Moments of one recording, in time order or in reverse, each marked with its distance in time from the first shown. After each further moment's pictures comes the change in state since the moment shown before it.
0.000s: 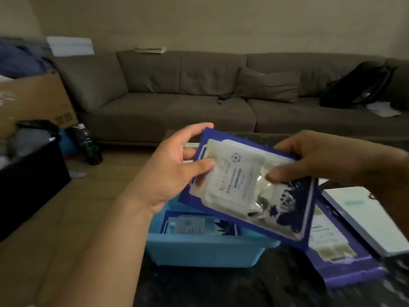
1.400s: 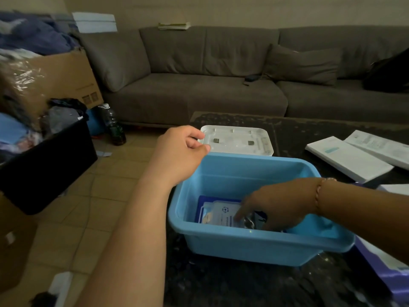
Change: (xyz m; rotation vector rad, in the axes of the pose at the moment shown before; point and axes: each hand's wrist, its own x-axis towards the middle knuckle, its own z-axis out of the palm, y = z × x) left_hand 0.017 -0.054 -0.066 0.628 0.383 -0.118; right_hand 0.114 -0.001 0.122 -0.905 -0.496 -0.153
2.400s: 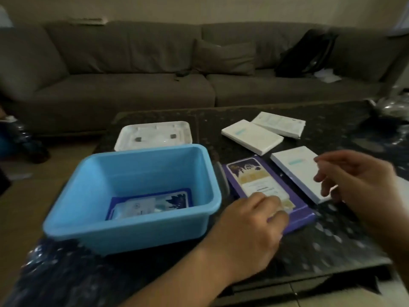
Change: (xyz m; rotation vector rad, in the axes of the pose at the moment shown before) left_hand -0.155 0.102 0.191 0.304 -0.349 1.140; right_hand -0.208 0.081 0.172 1.146 1.468 0.659
